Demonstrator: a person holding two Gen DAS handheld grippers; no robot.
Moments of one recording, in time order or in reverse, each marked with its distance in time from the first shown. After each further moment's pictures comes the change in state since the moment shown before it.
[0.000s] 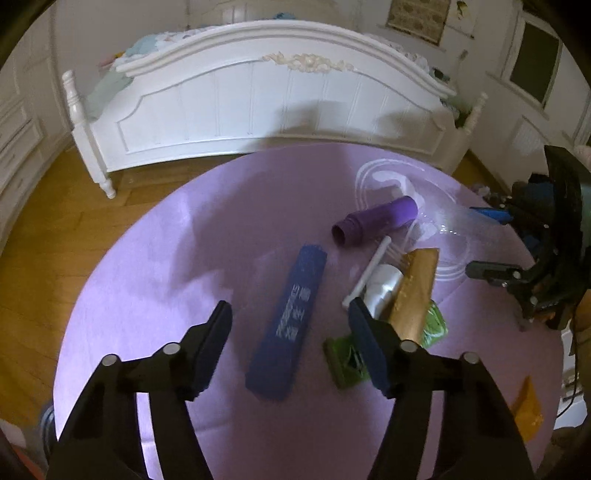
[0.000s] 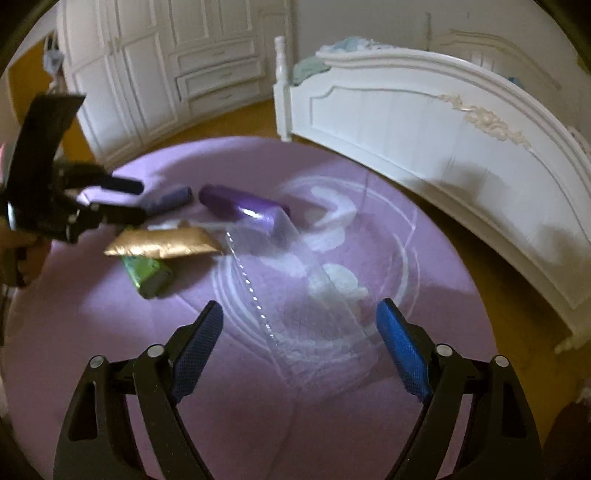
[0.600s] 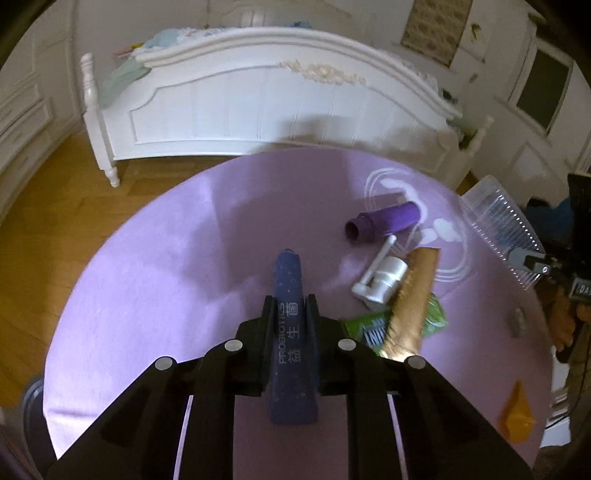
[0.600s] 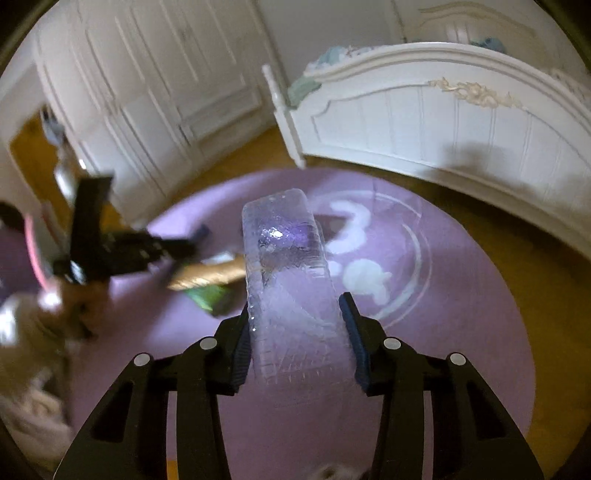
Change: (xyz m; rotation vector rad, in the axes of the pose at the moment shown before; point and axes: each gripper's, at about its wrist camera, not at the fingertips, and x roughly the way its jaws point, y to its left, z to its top) left arm -0.024 0.015 -0.026 -0.117 -0.071 -0.030; right arm -0.073 0.003 -0.017 0.263 -0.144 0.203
